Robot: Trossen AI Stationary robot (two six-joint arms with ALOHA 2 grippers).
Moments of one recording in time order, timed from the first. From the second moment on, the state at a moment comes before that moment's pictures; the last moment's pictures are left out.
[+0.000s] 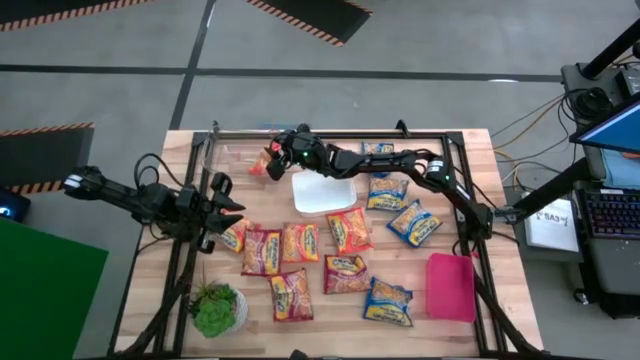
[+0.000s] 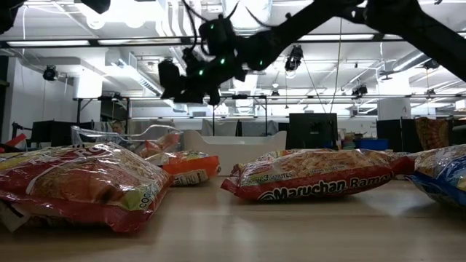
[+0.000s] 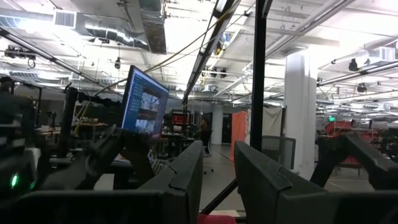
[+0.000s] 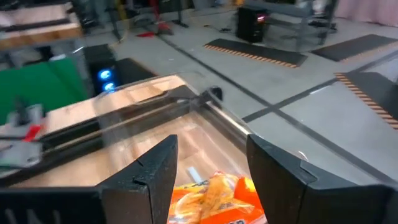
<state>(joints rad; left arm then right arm) -0.31 0.54 0.33 0.66 -0.16 -0.01 -0.28 2.27 1.83 0.24 0.21 0.10</state>
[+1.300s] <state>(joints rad) -0.30 0.95 0.65 0.03 -0.27 -0.30 0.13 1.21 0.78 0.04 0.05 0.17</state>
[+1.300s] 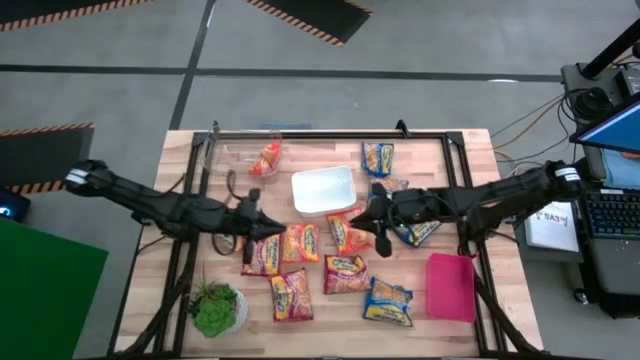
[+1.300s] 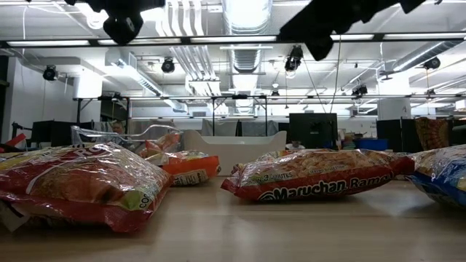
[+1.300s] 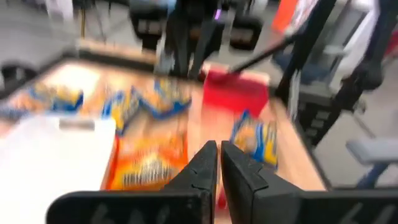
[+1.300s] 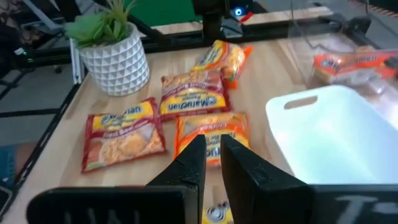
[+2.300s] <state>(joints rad) -0.30 1.27 0.79 -0.47 -0.04 -0.55 0.17 1.07 0.60 0.03 0.05 0.16</state>
